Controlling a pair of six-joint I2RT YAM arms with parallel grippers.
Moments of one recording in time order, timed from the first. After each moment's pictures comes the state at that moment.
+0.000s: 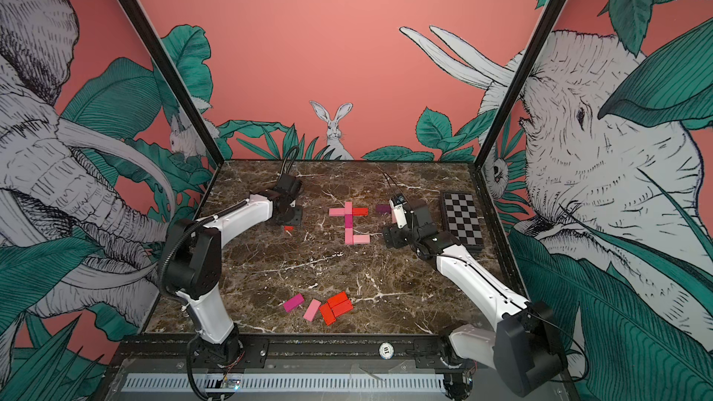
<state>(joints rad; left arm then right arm) -0.39 1.84 1.36 -0.68 -0.22 -0.26 0.42 1.20 0.81 -0.35 0.00 0.00</state>
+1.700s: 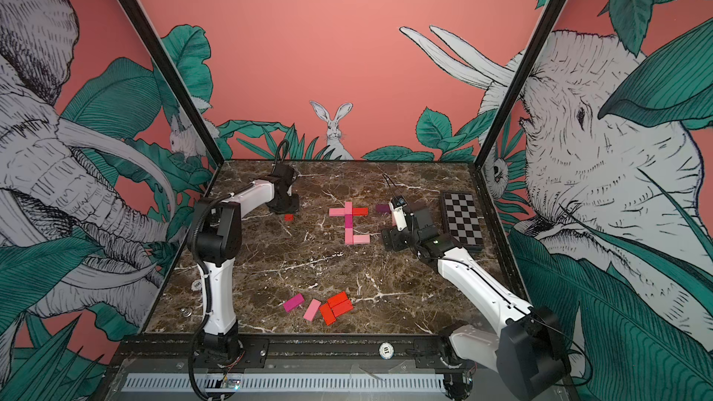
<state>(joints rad) -0.26 2.16 1.62 -0.70 -0.09 -0.26 0.44 1.18 0.80 -0.38 -0.02 0.03</state>
